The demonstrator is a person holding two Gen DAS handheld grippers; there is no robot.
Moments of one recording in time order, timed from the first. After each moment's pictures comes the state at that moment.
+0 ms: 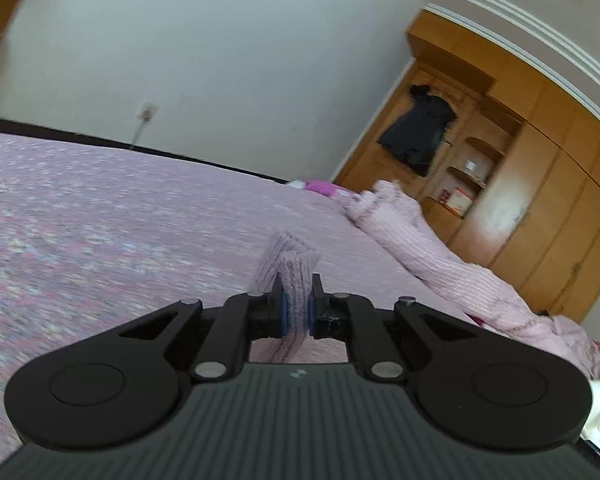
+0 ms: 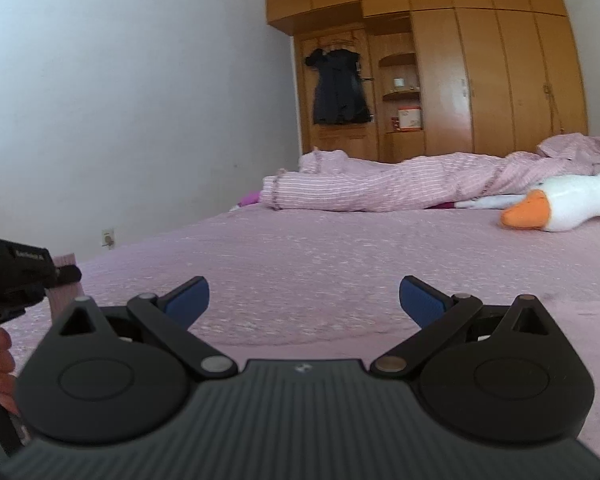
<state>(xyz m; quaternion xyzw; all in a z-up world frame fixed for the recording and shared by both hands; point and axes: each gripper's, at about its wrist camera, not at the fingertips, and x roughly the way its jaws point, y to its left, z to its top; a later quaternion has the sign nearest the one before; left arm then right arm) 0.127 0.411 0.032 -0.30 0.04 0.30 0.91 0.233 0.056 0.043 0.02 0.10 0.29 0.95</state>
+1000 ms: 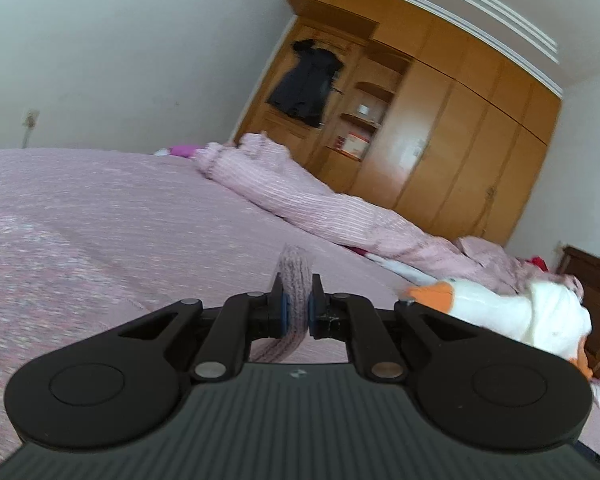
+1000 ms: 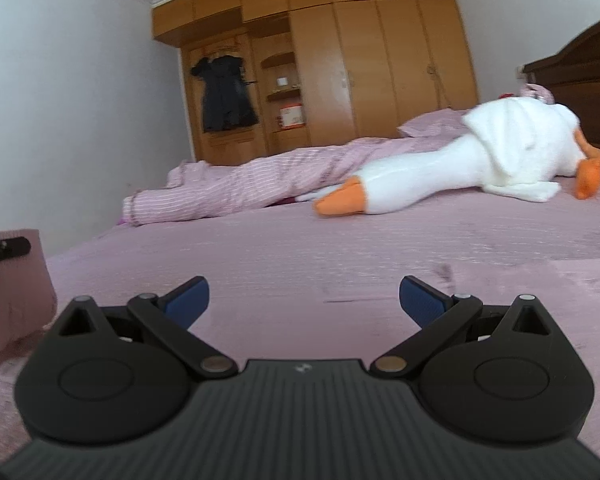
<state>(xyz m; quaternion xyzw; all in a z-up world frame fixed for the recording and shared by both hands) 0.207 0.205 0.079 -0.23 0.07 0.15 0.96 0.269 -0.157 0.035 0.07 0.12 0.15 0.98</state>
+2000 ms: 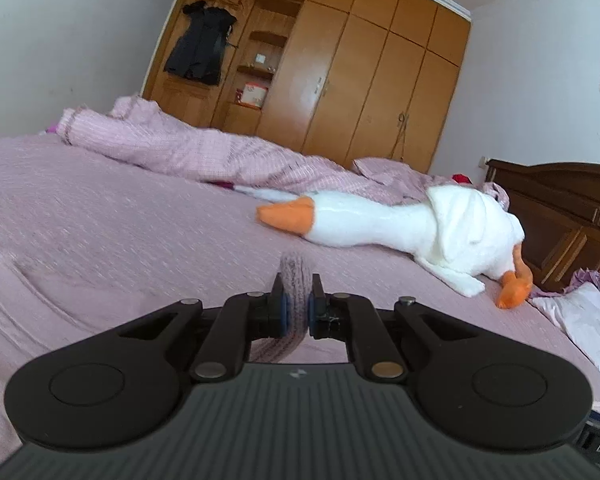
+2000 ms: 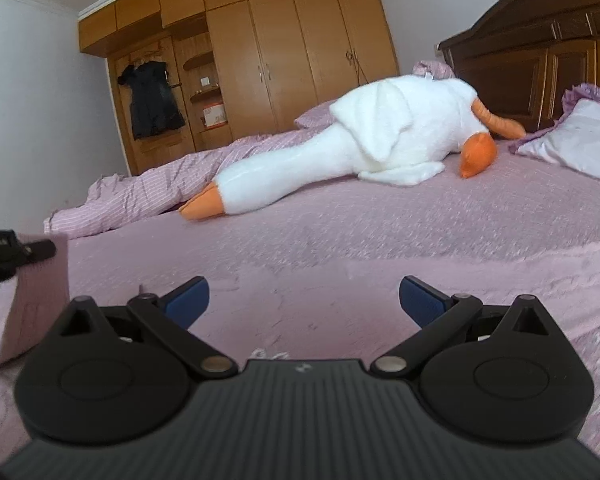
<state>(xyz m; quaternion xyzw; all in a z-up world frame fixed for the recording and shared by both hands) 0.313 -0.027 0.060 -0.16 0.13 0.03 0.98 0.294 -0.344 0.021 0.10 0.14 0.07 0.98</state>
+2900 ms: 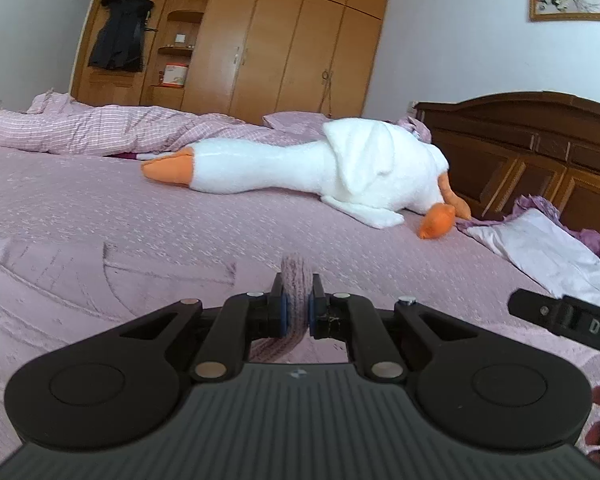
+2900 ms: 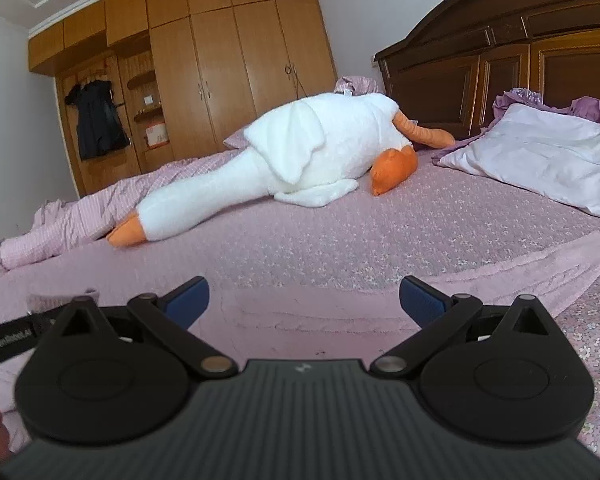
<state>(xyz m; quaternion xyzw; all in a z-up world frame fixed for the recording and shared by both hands) 0.315 -0.182 0.020 -0.09 0.15 -0.07 0.98 0.285 -0.429 0.024 0.12 0.14 -0.01 0.98</state>
